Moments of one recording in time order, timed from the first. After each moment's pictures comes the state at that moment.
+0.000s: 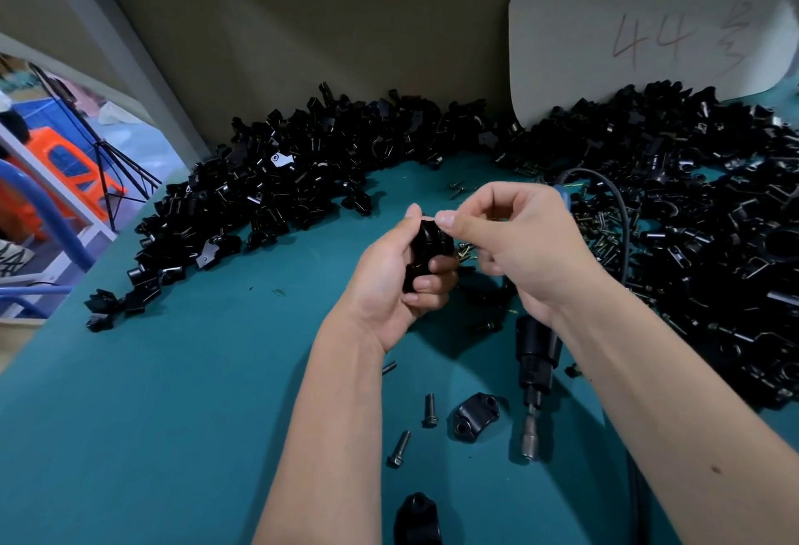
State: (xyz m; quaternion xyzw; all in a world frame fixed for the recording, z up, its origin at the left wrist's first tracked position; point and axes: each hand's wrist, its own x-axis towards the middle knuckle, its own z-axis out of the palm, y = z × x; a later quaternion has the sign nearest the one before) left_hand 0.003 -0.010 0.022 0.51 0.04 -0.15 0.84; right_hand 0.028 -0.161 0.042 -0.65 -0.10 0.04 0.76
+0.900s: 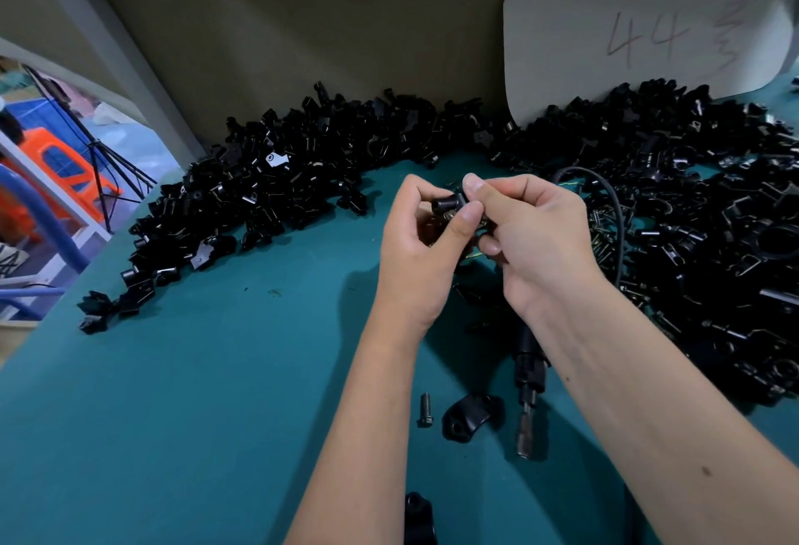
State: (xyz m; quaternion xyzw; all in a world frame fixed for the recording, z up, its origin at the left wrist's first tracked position) left_hand 0.006 -0.045 0.019 0.68 -0.07 0.19 0.70; right_hand 0.023 -0.152 0.053 -0.55 0.05 -0.02 0.84
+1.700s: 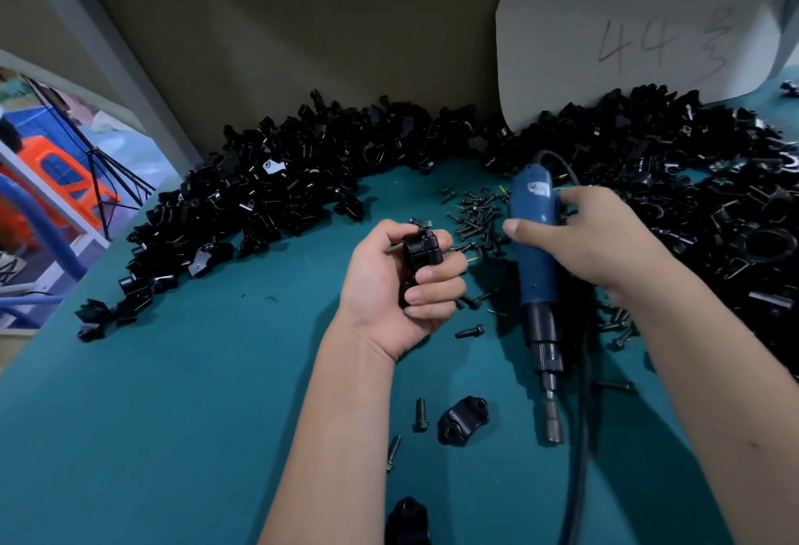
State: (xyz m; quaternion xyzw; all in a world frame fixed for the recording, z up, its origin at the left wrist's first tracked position) left_hand 0.000 -0.020 0.024 0.33 0.00 -0.25 0.91; right_hand 0.058 -0.231 0.036 -0.88 0.01 0.01 0.47
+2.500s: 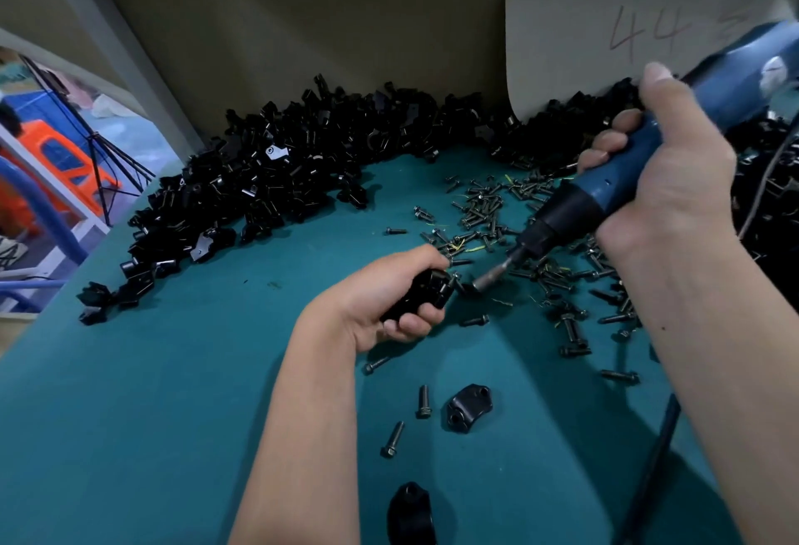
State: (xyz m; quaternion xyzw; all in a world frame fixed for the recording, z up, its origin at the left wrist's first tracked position) left_hand -0.006 -0.001 0.029 0.65 0.12 -0.33 0.68; right_hand 0.044 -0.217 0.082 -0.35 0.05 -0.11 0.93
